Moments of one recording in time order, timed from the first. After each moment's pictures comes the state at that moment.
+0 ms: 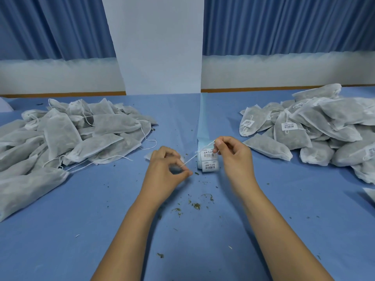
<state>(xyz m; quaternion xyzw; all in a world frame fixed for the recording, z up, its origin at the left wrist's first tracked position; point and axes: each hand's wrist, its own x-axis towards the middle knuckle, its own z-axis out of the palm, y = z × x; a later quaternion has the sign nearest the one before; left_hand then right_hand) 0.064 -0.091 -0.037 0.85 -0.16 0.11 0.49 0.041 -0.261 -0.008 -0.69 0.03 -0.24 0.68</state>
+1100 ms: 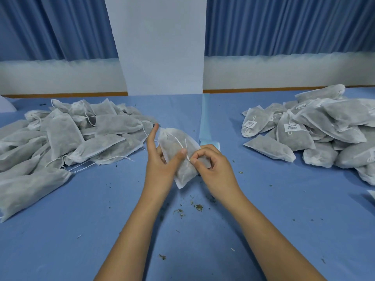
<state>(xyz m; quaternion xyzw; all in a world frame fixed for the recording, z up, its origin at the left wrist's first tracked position) 0.062 -0.097 -0.026 0.67 -0.11 0.12 0.73 0.037 -0.231 -0.022 -0.79 -0.08 -0.18 0.58</state>
